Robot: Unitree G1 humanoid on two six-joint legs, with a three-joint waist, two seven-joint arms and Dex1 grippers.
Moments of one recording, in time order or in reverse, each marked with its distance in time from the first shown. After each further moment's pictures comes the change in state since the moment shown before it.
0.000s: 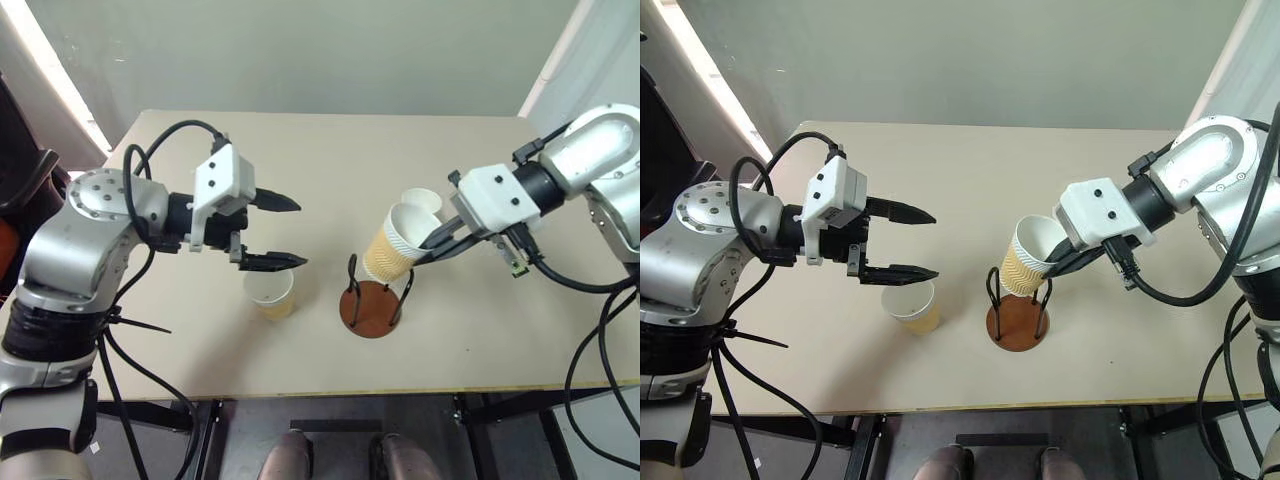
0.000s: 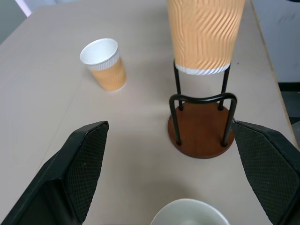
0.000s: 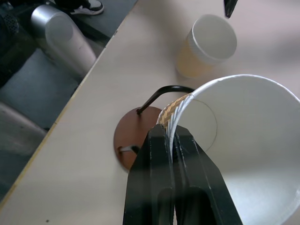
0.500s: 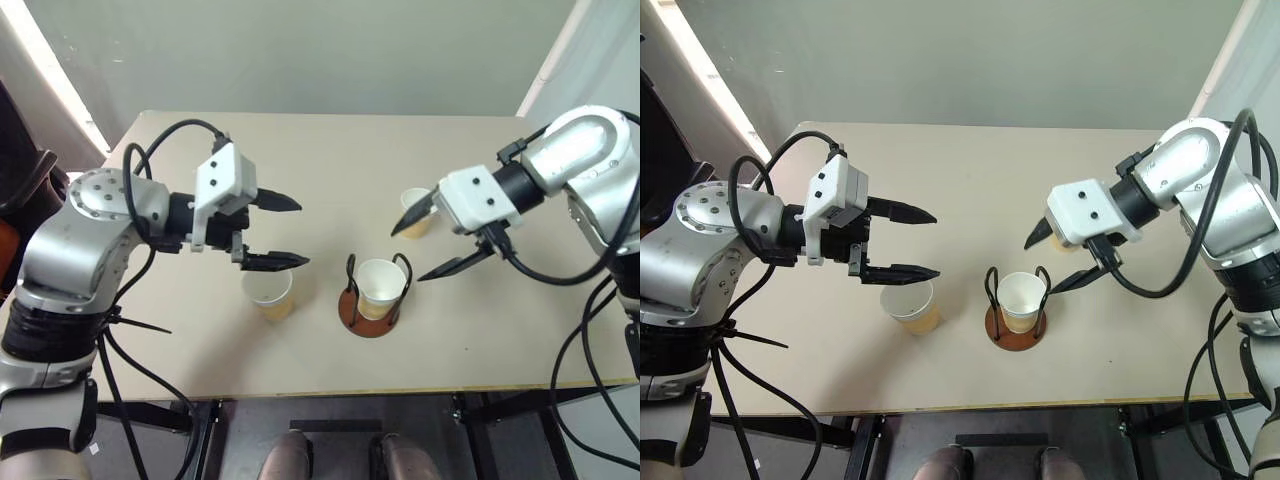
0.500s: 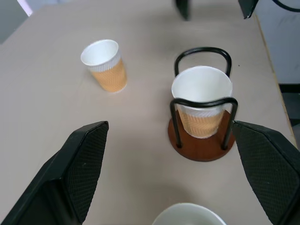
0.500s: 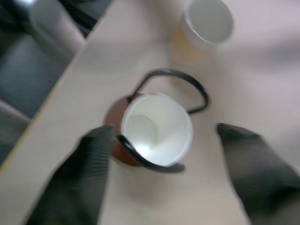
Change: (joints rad) left arm -0.026 -0.017 -0.004 0.008 0.012 0.018 0.041; right arm -0.072 0.112 0.014 0.194 -0.171 -0.061 -0.040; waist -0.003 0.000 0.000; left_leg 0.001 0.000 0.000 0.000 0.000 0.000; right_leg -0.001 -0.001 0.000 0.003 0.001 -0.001
